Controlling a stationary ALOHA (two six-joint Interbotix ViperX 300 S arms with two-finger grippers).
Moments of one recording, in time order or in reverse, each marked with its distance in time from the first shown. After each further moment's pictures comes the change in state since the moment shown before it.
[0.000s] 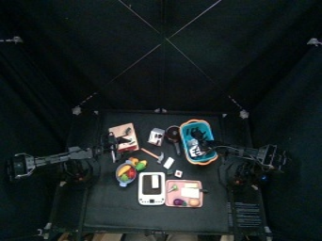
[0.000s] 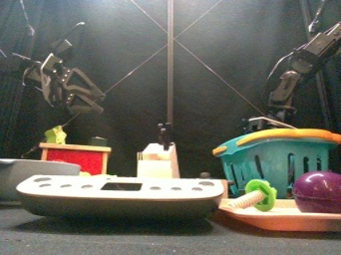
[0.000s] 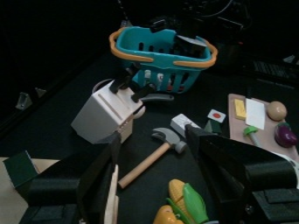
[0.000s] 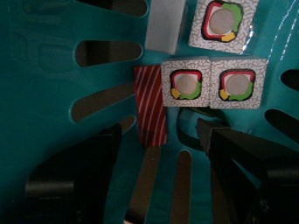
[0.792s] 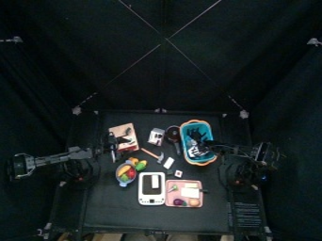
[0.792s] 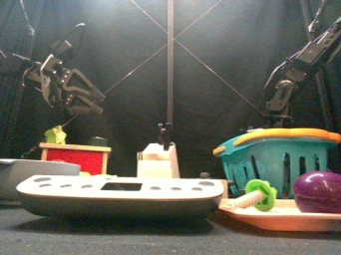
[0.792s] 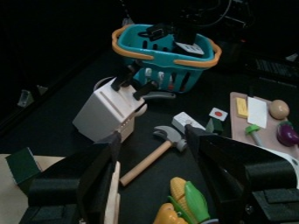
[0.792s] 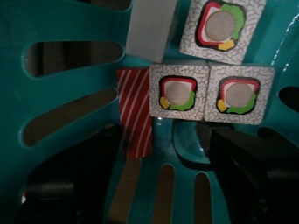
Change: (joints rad) left arm 0.005 0.000 0.000 0.000 0.034 0.000; right arm -0.012 0.120 -0.008 -0.015 -0.038 -0.002
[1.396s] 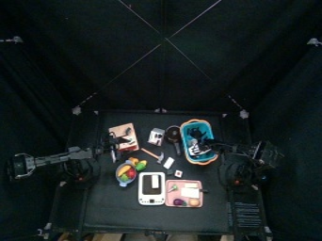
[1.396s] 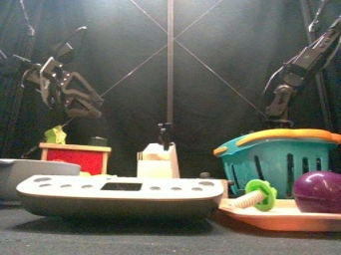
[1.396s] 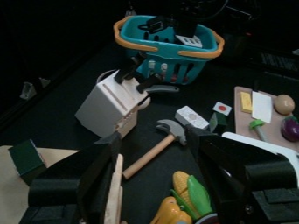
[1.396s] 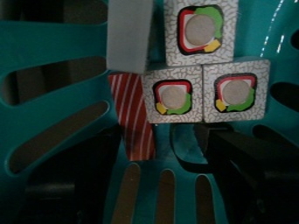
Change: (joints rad) left arm 0.000 0.000 -0.002 0.000 0.008 0.000; right arm -0.055 -0.025 -0.012 -0.043 0.058 0.012
